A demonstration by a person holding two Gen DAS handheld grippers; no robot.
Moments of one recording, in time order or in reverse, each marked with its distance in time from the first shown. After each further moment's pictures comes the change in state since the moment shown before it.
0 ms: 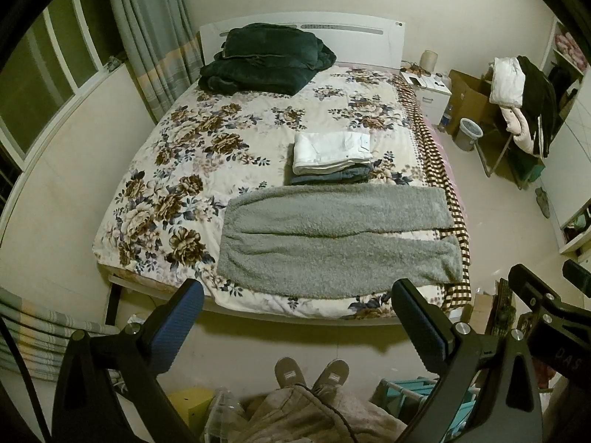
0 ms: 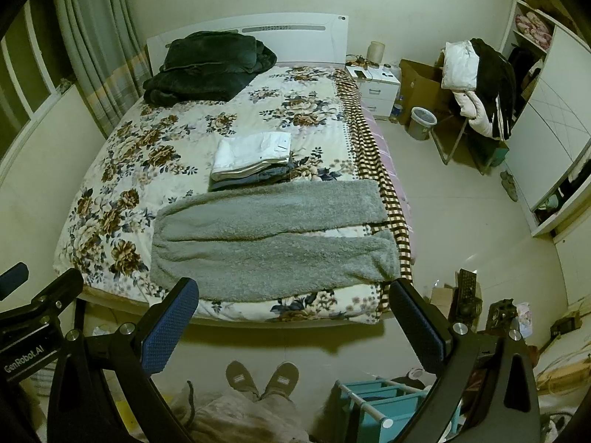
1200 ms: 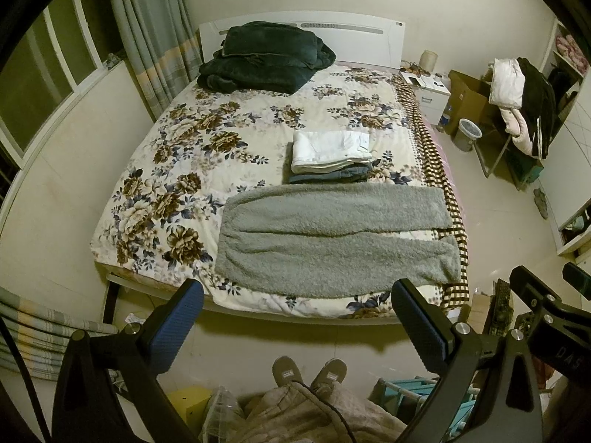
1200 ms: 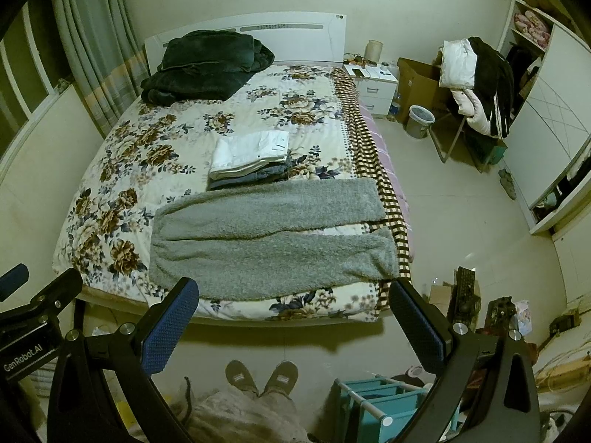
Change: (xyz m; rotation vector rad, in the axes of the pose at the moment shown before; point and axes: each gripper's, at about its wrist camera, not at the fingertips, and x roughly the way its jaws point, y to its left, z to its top) left arm -0.002 -0.003 -0.002 0.001 0.001 -0.001; right arm -0.003 -0.005 -0.002 -0.001 0.001 -0.001
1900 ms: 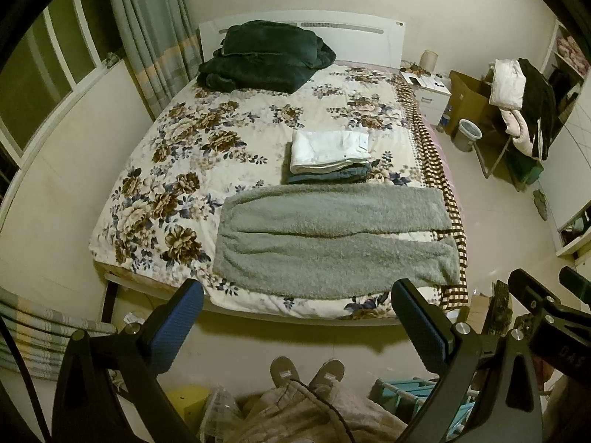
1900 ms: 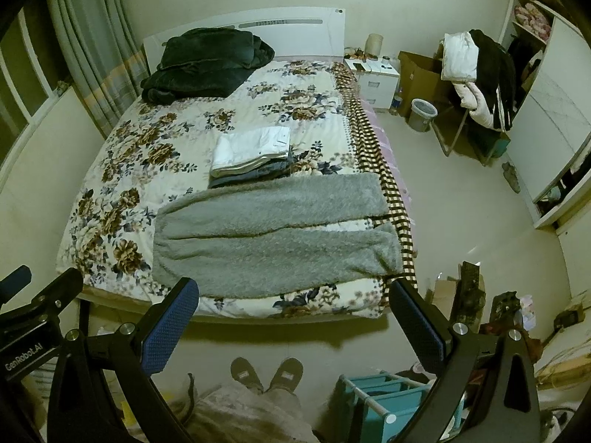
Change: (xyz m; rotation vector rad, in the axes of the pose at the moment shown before) left arm 0.000 -0.012 -0.004 -0.005 0.007 -0.004; right arm 0.002 -0.008 0.002 0.018 0.022 0.018
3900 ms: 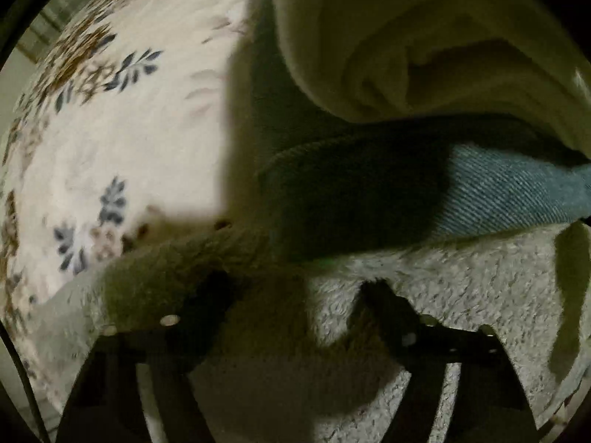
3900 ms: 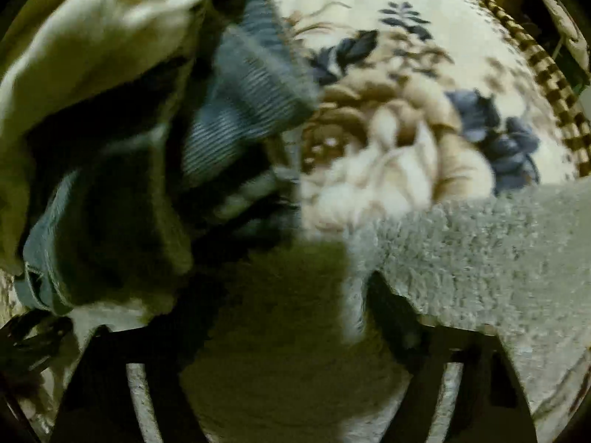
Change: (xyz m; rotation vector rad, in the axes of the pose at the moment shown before) left arm 0.765 0.038 0.163 0.110 0.354 -0.048; right arm 0.913 0.010 0.203 0.113 0.340 0.099
